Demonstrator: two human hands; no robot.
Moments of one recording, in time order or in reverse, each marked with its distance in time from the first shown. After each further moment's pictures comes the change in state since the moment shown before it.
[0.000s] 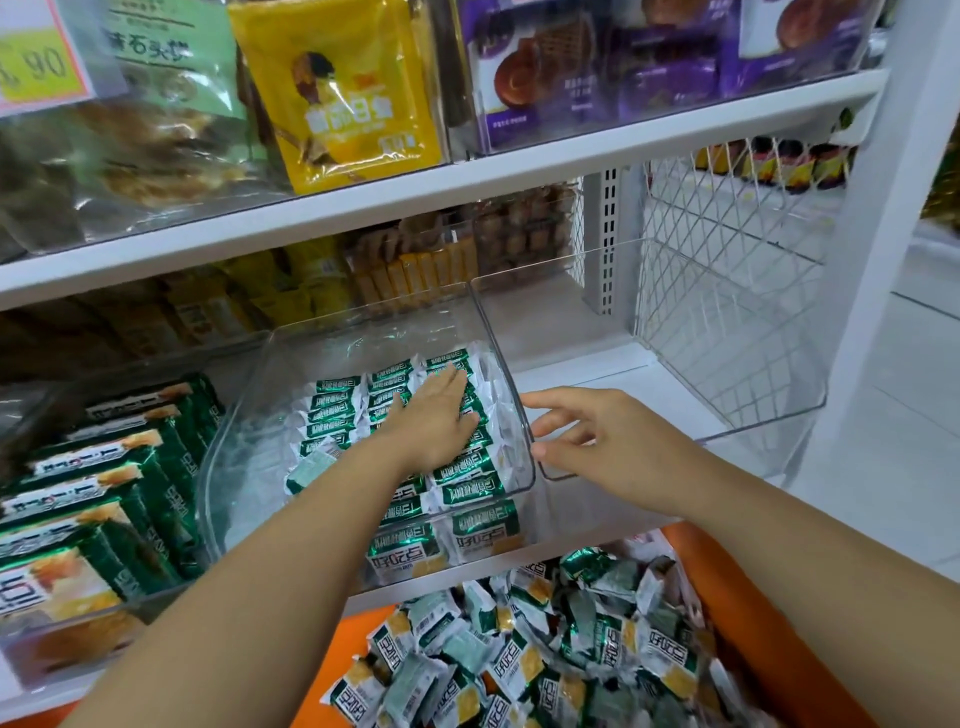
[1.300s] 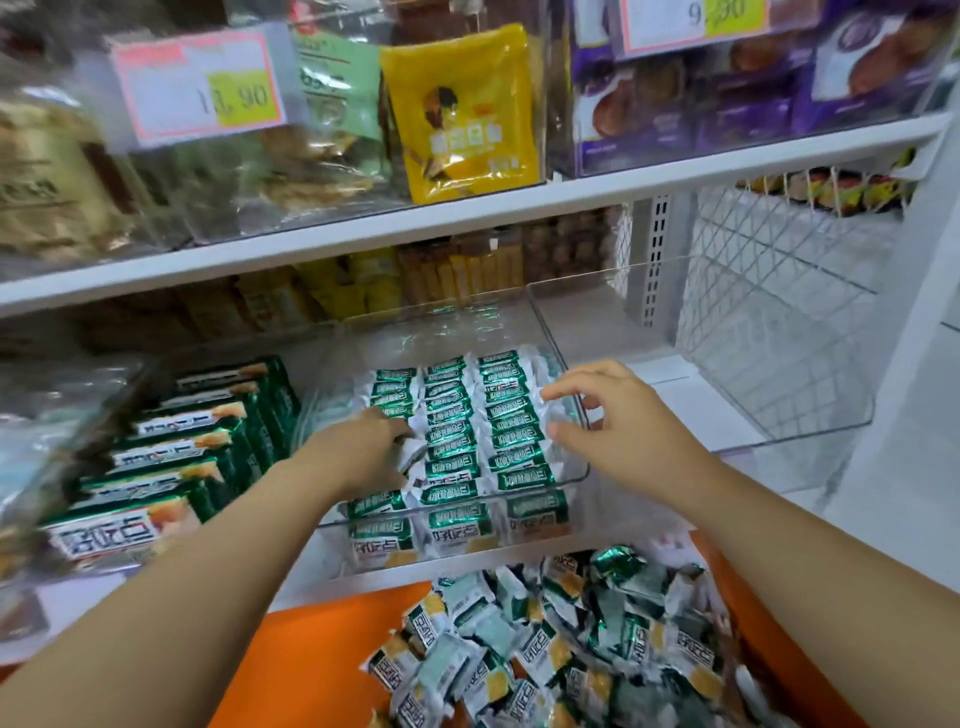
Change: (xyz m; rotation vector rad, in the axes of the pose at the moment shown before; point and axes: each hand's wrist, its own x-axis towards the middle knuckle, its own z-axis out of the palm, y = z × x) left_hand -0.084 -0.078 -0.021 0.201 -0.018 -0.110; right_hand 0.005 -0.029 0.026 -0.182 0.180 -0.157
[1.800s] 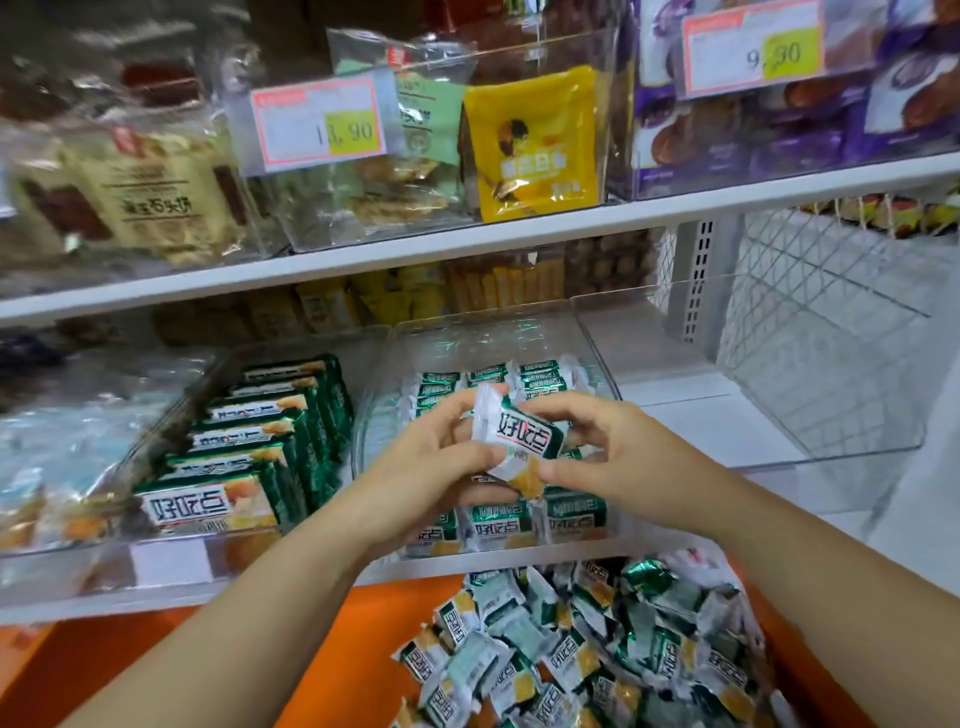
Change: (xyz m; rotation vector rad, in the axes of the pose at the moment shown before) left_hand -0.095 0.050 -0.027 -1.621 0.043 0.223; right_hand -0.014 -0.041 0.009 0.333 -0.312 -0.101
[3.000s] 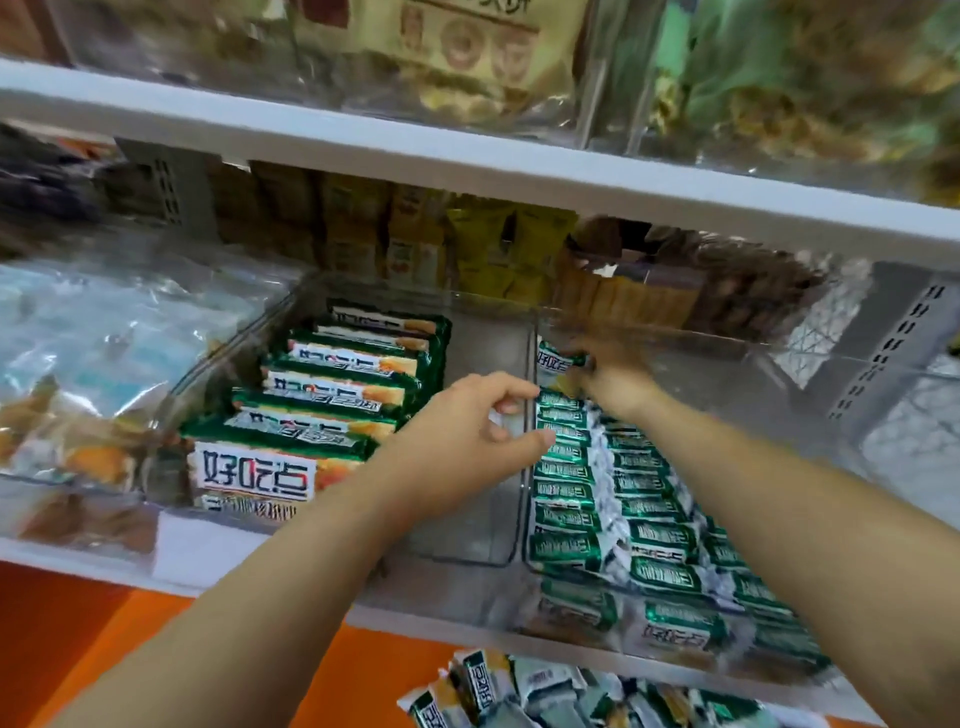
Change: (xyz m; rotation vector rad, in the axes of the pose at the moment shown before) left_hand 0.032 -0.046 -0.157 0.657 0.276 0.160; right_hand 0.275 0.086 0.075 -0.714 0.157 0.103
